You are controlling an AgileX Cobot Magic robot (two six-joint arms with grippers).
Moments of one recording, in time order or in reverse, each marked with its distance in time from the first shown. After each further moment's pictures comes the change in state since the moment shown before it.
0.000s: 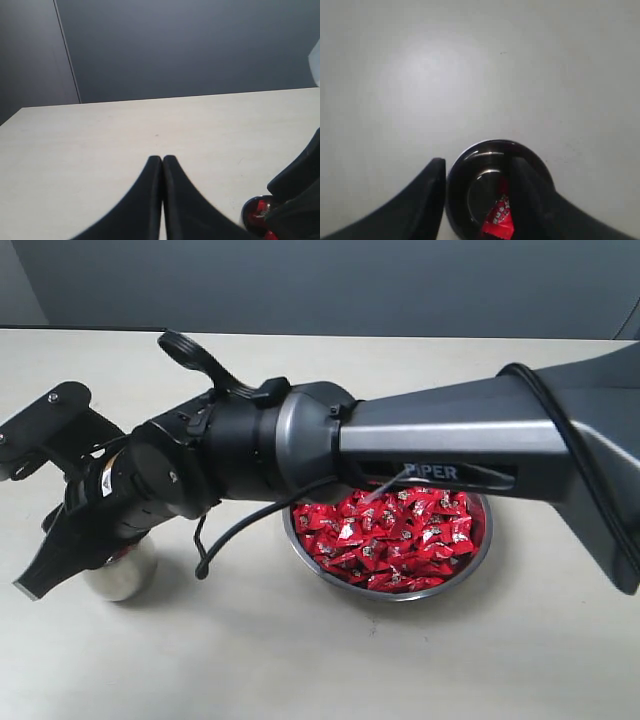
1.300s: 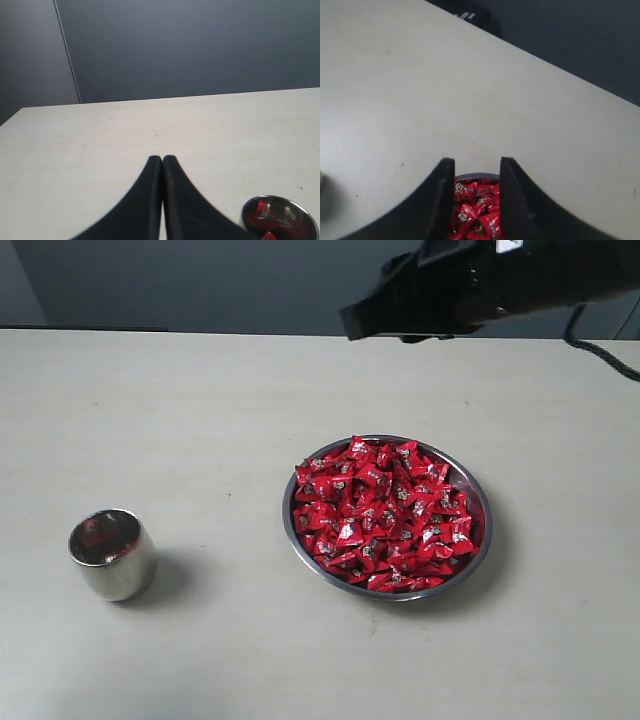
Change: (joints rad) left arm 0.000 0.000 0.000 0.000 0.000 0.000; right arm -0.494 -0.691 0.399 -0.186 0.104 0.176
